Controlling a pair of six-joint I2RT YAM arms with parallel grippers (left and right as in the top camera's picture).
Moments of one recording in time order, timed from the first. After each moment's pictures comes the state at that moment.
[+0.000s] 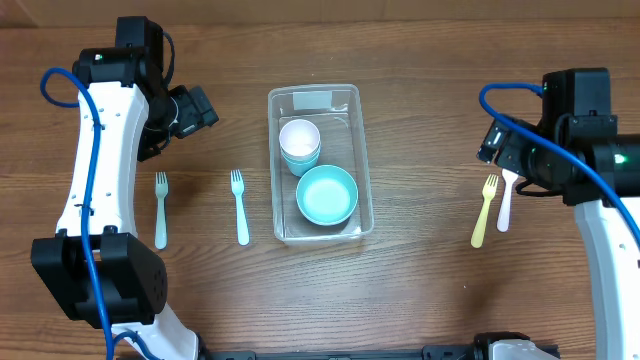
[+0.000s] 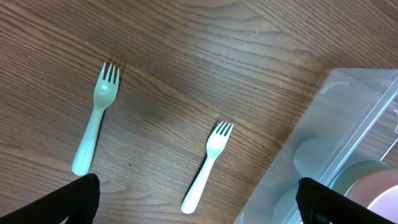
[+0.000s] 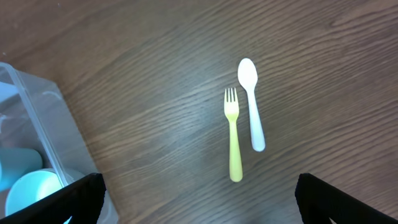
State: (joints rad) left arm 0.04 1.87 1.82 -1.34 0.03 -0.50; right arm 0.02 1.35 1.54 -1.32 0.13 0.43
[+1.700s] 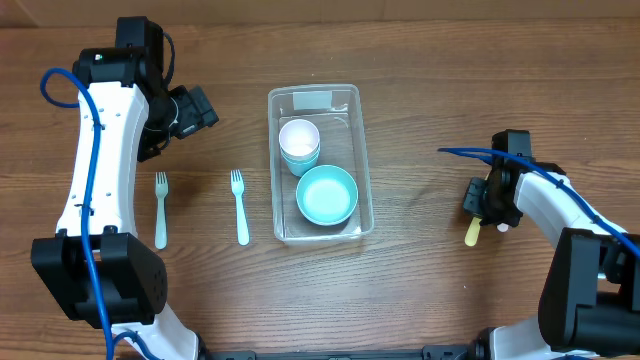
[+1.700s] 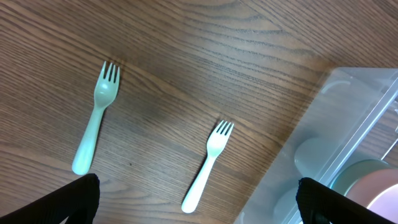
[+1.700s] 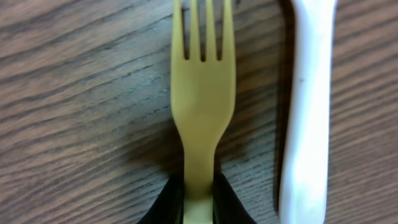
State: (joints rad) left arm 0.04 1.87 1.82 -1.34 0.03 -0.50; right arm -0.11 1.69 0.90 -0.66 0.06 0.28
